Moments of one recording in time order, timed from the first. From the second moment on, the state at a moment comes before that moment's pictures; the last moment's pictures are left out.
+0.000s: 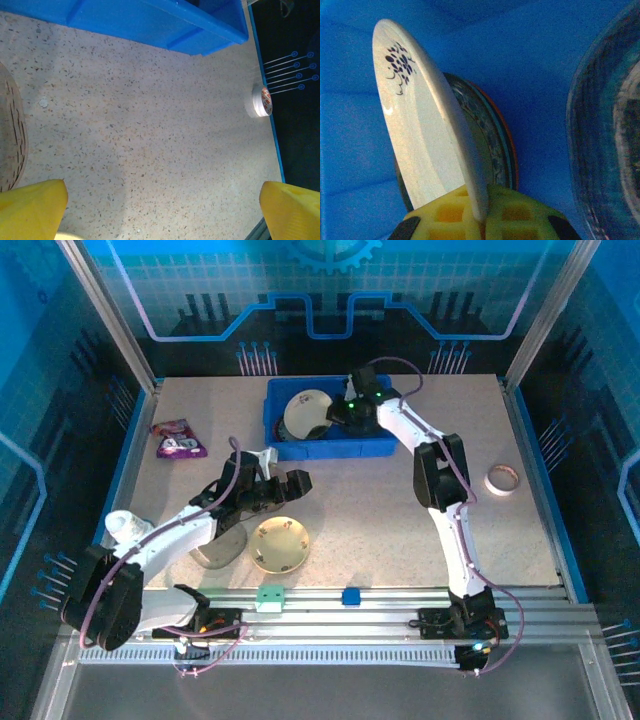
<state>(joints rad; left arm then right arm) -0.43 1.25 0.65 -0.01 0.34 -0.76 0.37 2.46 2.16 -0.57 -0.41 0.63</state>
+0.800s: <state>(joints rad) -0.42 1.23 0.65 -0.05 0.34 -0.73 0.40 2.48 2.24 -0.70 -0.27 0.54</state>
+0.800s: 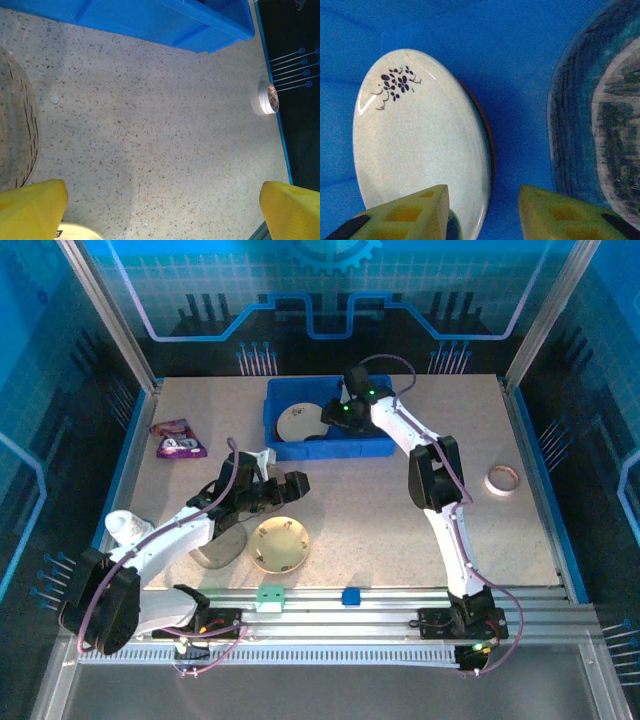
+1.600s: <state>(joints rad) -0.34 1.18 0.65 -0.11 0.31 -0.72 0.41 2.49 2.24 -0.68 -0.28 0.53</state>
